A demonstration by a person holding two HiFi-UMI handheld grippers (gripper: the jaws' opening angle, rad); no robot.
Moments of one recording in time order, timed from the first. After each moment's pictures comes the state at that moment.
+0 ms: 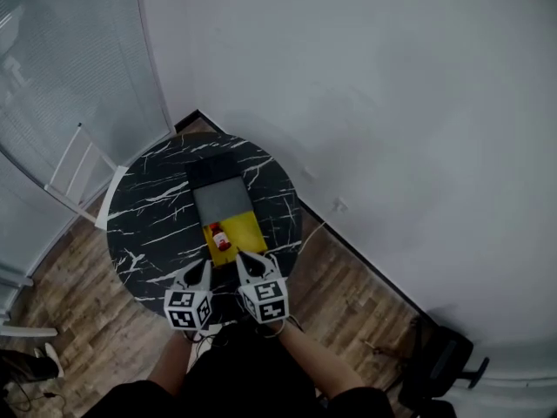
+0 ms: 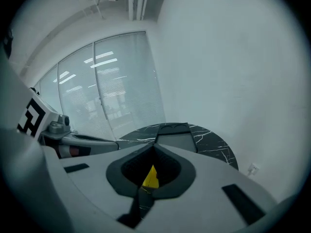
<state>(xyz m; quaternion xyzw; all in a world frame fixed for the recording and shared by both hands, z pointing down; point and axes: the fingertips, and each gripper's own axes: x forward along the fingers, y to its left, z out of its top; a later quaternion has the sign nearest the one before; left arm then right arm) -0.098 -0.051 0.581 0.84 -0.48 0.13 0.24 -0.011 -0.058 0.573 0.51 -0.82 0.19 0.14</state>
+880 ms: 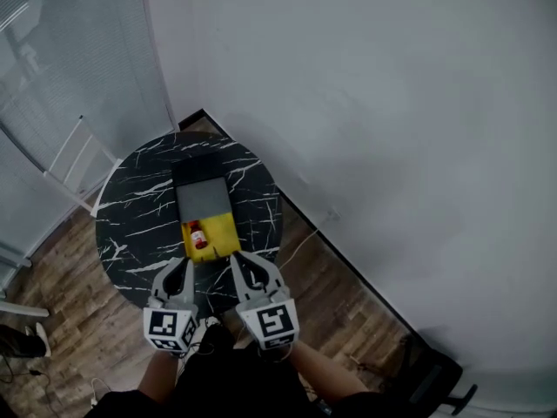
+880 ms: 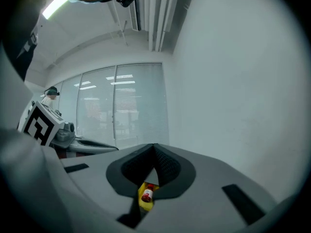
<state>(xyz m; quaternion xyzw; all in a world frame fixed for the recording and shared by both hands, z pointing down) -0.027 -0.023 0.460 0.84 -0.54 0.06 0.10 0.074 -0.028 0.428 0.48 -0.87 0.04 0.05</state>
